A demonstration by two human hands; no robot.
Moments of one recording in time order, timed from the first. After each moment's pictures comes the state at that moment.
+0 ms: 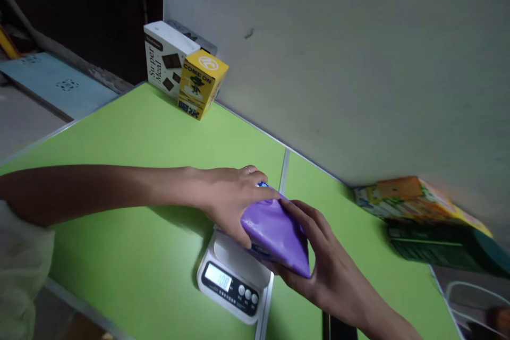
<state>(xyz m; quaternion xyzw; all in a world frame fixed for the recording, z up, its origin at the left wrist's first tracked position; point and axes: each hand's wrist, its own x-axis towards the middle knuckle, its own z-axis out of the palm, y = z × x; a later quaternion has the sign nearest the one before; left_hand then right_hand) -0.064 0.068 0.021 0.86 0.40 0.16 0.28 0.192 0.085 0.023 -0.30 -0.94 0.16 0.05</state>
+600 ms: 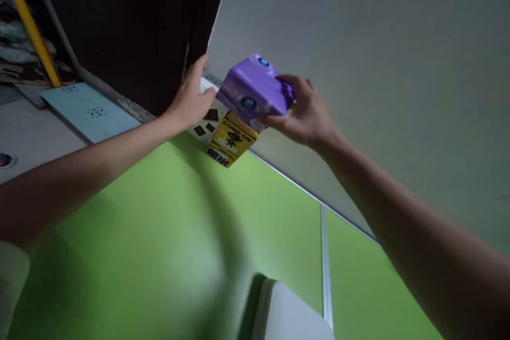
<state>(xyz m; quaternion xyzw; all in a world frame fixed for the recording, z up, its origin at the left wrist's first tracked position) -0.293 0.153 0.050 0.36 0.59 0.70 0.20 -0.106 0.294 0.095 -0.24 -0.93 0.13 0.26</state>
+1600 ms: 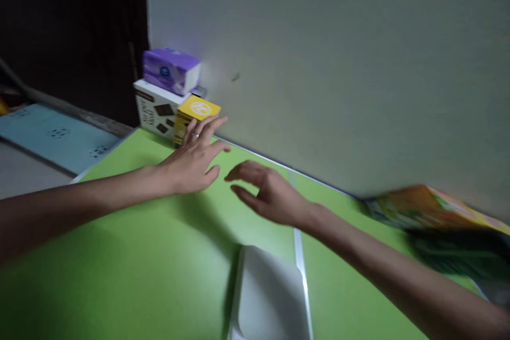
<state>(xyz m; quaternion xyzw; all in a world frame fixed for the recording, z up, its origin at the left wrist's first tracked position) -0.182 0.120 0.038 0.77 0.58 0.26 0.03 0.014 0.187 0.052 -0.11 -0.97 0.18 0.14</state>
